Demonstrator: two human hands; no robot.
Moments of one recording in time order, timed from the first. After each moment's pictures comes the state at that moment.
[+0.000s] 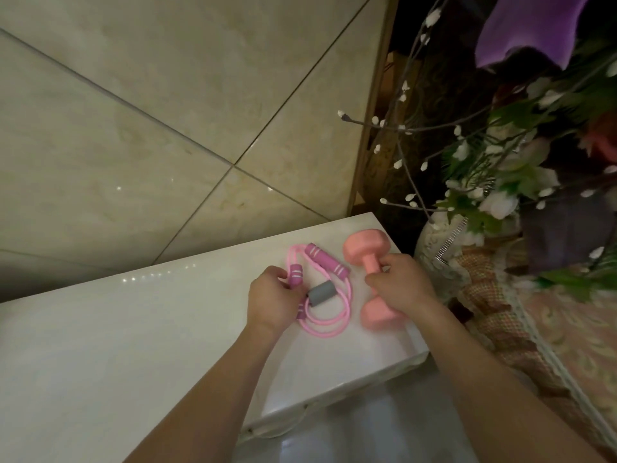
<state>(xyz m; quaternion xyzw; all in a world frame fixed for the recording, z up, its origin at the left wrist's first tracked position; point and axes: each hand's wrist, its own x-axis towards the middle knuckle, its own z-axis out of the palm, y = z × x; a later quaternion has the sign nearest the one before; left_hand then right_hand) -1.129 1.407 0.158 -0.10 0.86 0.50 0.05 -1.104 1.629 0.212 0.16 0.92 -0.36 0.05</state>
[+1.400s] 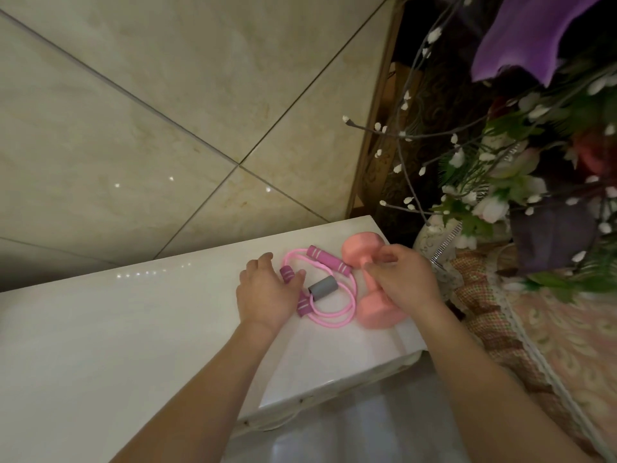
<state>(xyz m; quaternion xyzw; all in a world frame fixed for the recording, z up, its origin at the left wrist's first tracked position) -1.115 1.406 0.184 -0.09 0.93 0.35 -0.03 -1.092 1.627 0.231 0.15 0.91 -0.37 -0.04</state>
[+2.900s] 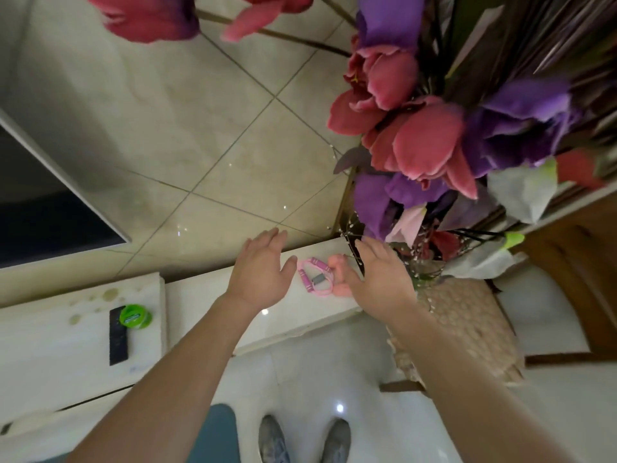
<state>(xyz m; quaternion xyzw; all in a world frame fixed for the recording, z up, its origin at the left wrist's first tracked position) -0.954 1.292 0.730 0.13 0.96 0.24 0.03 -0.908 1.514 0.744 0.02 0.99 -0.14 -0.01</state>
